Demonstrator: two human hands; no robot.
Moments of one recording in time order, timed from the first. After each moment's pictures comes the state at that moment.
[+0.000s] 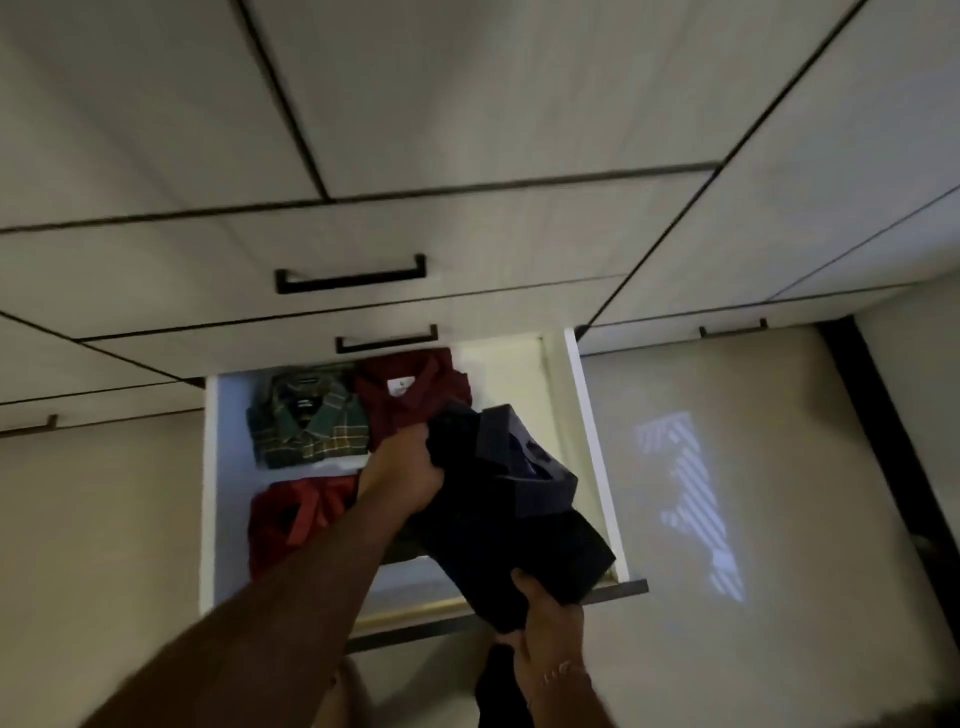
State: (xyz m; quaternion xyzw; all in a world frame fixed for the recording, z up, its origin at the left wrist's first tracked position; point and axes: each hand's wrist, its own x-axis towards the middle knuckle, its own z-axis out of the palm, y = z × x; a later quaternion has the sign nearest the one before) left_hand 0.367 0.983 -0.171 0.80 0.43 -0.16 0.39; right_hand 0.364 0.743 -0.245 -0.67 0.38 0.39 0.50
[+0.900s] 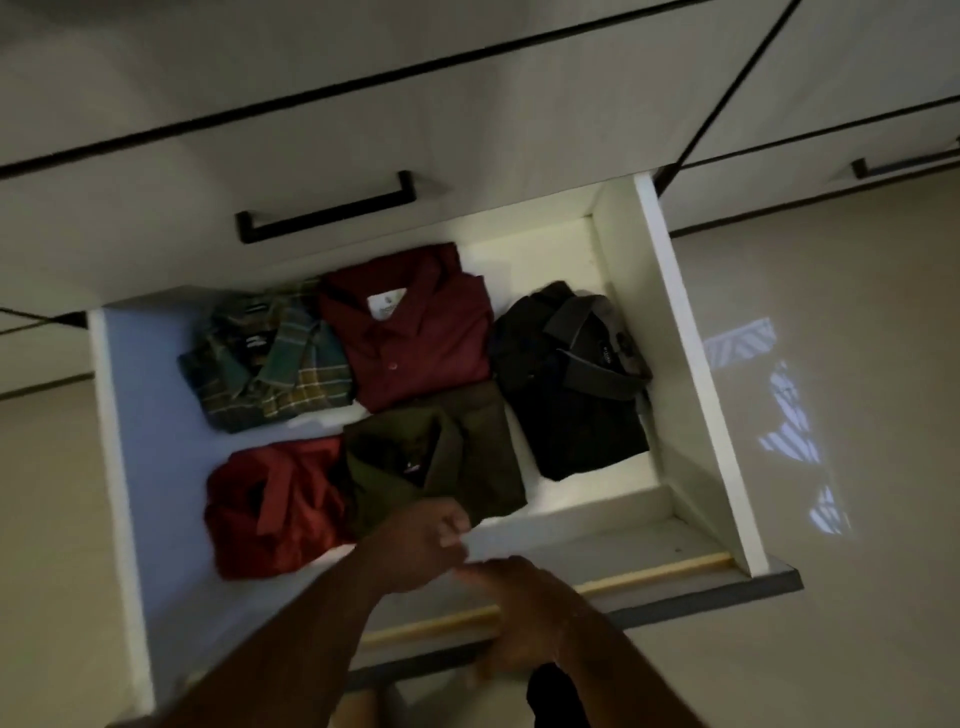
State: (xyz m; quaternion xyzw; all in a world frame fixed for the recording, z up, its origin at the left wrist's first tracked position) left_hand 0.279 0.947 -0.438 0.73 0.31 -0.35 0.49; right_hand 0.375 0.762 -0.446 -0.63 -0.37 0.67 0.08
